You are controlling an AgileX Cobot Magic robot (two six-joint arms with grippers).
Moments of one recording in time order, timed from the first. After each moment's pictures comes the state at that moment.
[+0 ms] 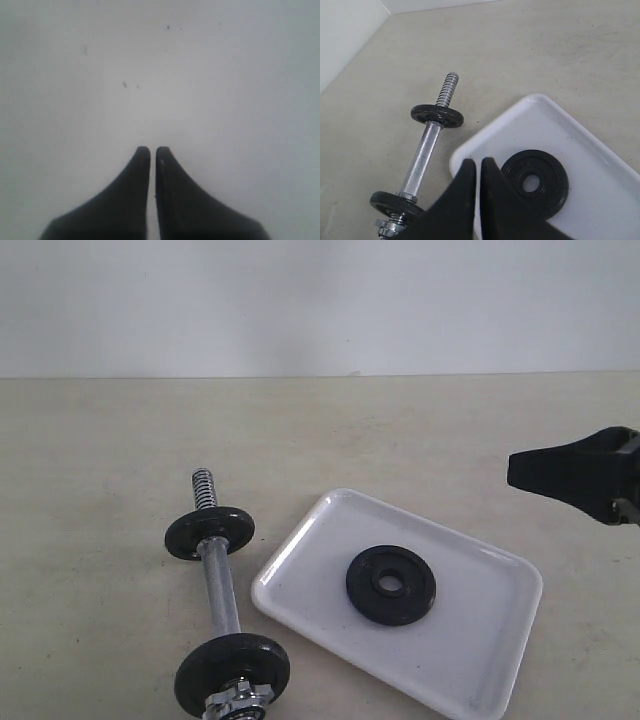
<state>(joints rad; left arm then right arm) 0.14 1.00 -0.66 0.22 -0.49 -0.67 -0.02 1.01 -0.49 -1.75 -0.78 1.90</state>
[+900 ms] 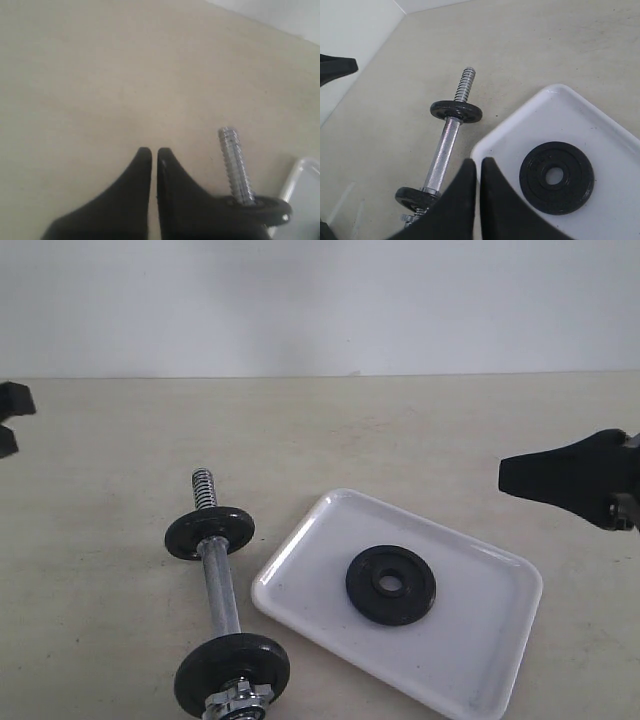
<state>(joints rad) -0.07 1.21 -0.66 -0.22 0.28 -0.15 -0.02 1.01 -0.49 -1.75 -0.83 1.96</state>
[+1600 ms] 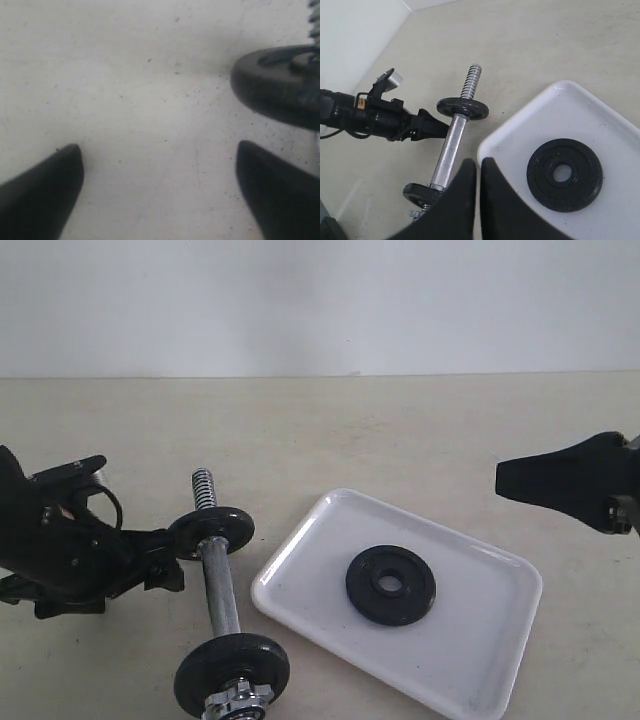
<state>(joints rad) -0.31 1.74 -0.67 -0.38 0.25 -0.16 -0.02 1.01 -0.49 -1.75 -0.86 1.97</state>
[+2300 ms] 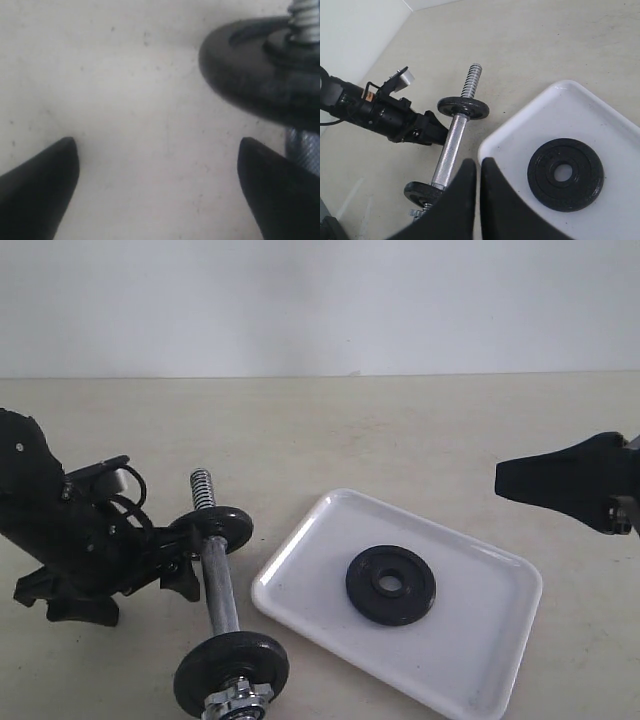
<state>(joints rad) -0.31 1.78 -0.79 -0.43 0.48 -0.14 -0.02 1.01 -0.49 -1.75 -0.86 1.97</state>
